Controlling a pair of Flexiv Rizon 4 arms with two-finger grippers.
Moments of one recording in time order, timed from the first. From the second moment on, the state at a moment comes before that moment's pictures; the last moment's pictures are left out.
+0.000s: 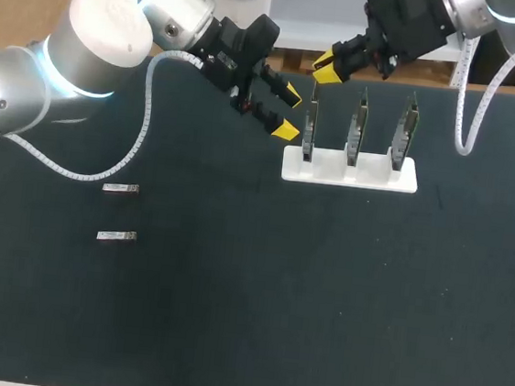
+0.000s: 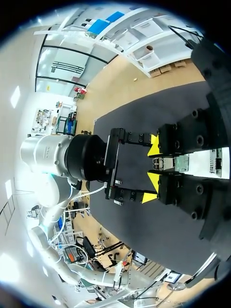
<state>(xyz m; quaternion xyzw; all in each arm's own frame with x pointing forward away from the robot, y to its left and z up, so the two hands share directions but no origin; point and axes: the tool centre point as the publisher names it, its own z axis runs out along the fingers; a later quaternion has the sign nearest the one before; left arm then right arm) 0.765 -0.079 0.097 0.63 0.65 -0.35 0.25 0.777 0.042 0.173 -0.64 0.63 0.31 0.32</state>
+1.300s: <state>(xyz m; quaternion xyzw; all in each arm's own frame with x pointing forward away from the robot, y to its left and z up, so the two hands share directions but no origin) 0.765 -0.079 0.097 0.63 0.65 -0.35 0.25 0.778 0.042 0.177 -0.63 0.63 0.30 0.34</state>
